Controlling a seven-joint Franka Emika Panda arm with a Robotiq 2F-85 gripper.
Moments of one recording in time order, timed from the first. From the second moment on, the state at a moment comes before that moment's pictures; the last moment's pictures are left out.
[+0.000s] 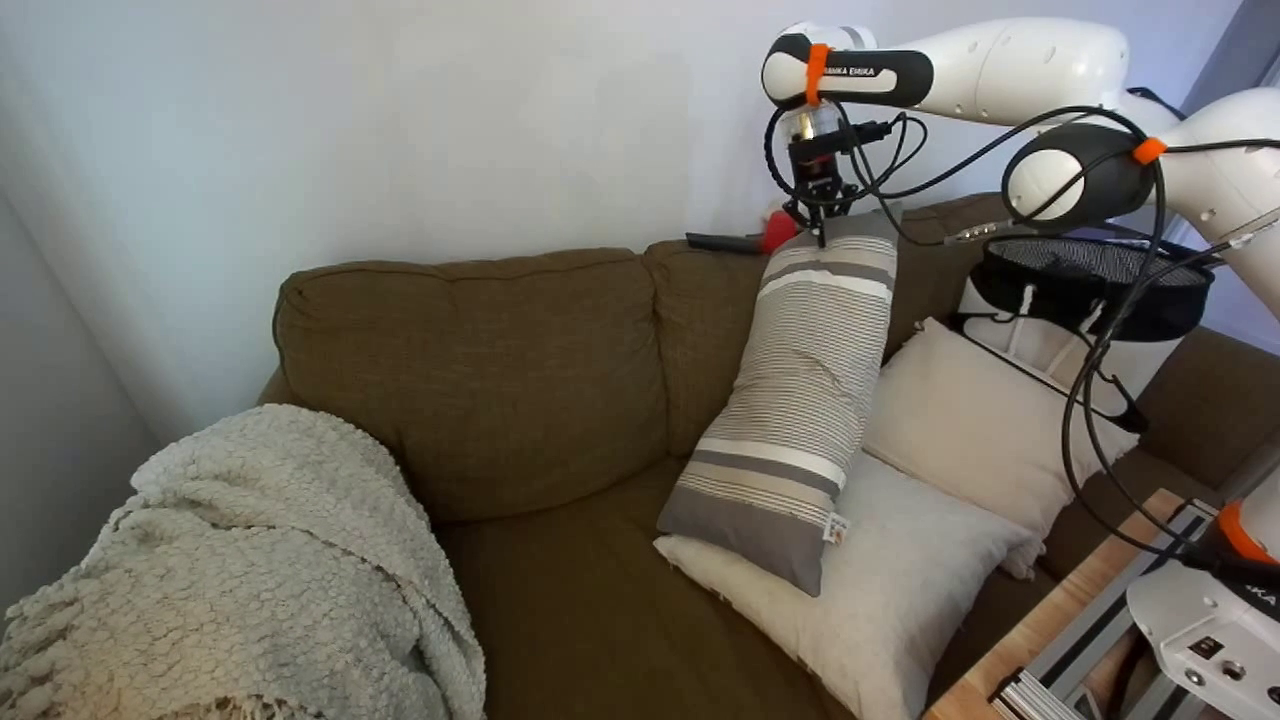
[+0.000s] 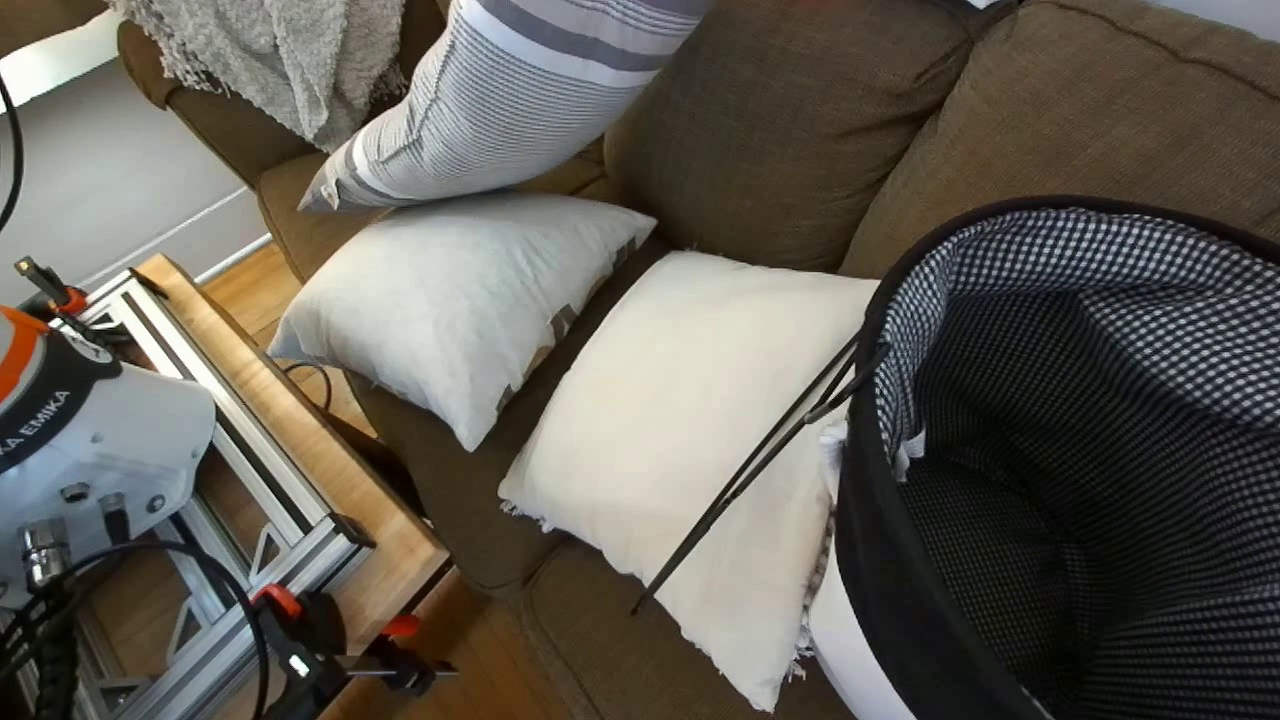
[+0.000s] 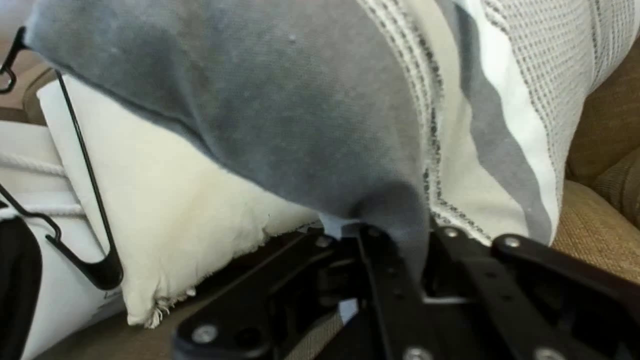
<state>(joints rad) 0.02 1.01 -0.12 -0.62 -0.06 1.21 0.45</state>
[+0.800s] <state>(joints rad) -0.06 0.72 -0.15 -1.04 0.04 1.26 0.77</state>
